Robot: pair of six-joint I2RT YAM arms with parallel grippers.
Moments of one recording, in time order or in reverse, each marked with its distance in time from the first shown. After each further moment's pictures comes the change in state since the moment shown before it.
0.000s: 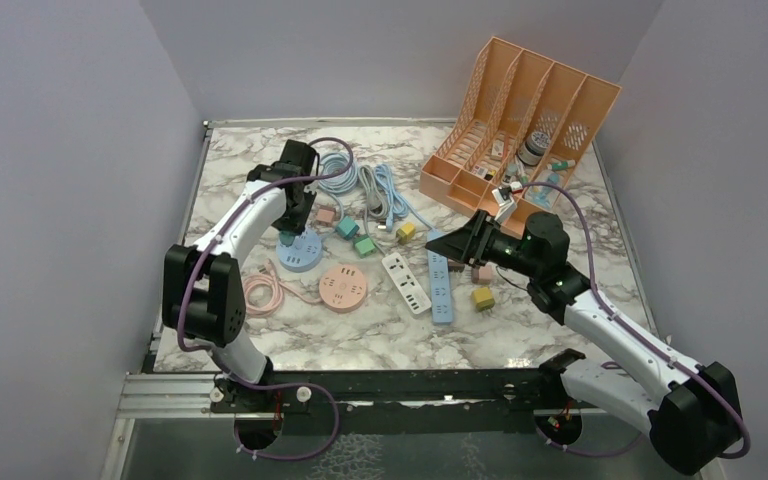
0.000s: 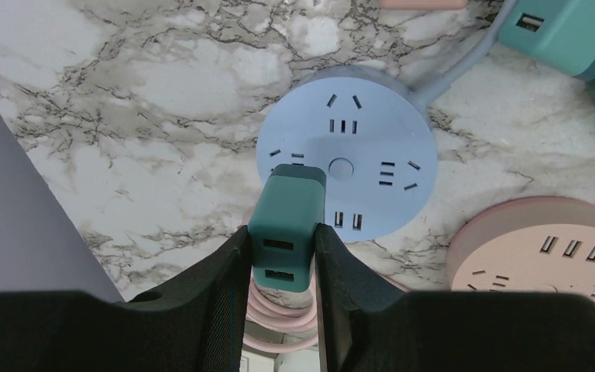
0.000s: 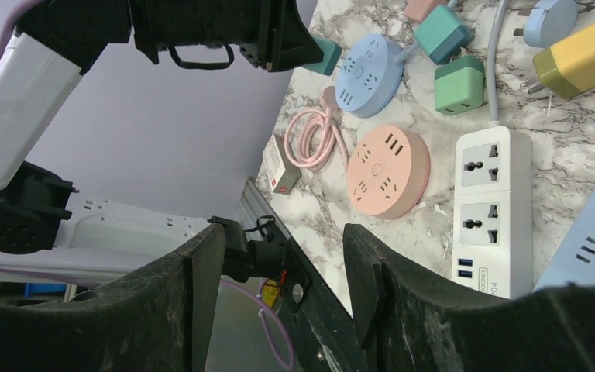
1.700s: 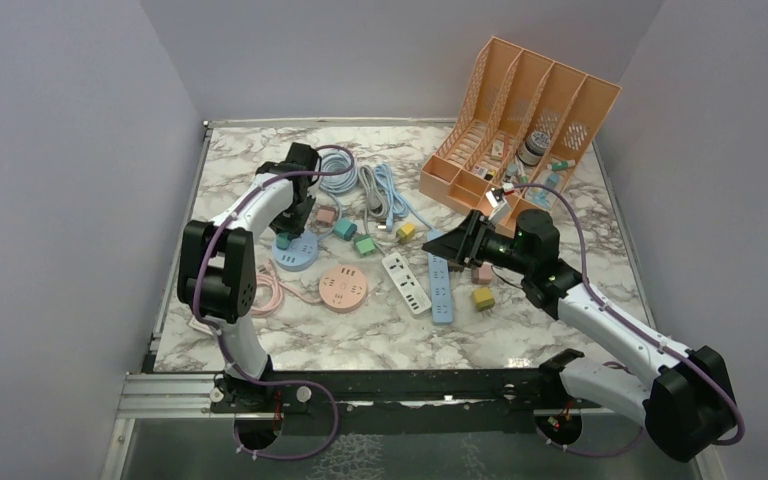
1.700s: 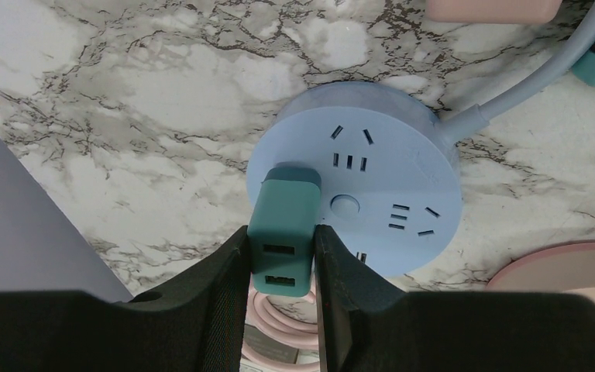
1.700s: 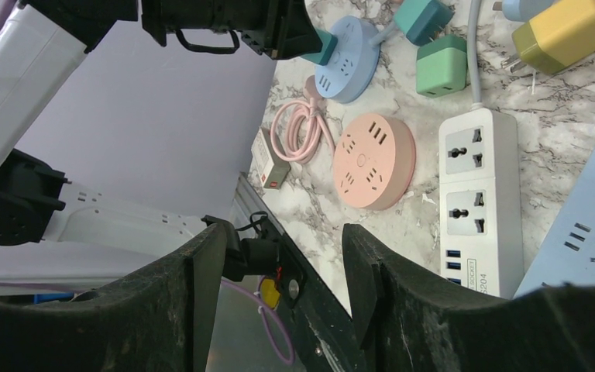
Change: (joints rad) left arm 0.027 0.180 0.059 0.003 -0.041 0.027; right arm 0.000 0.066 0.000 0.003 0.000 0.015
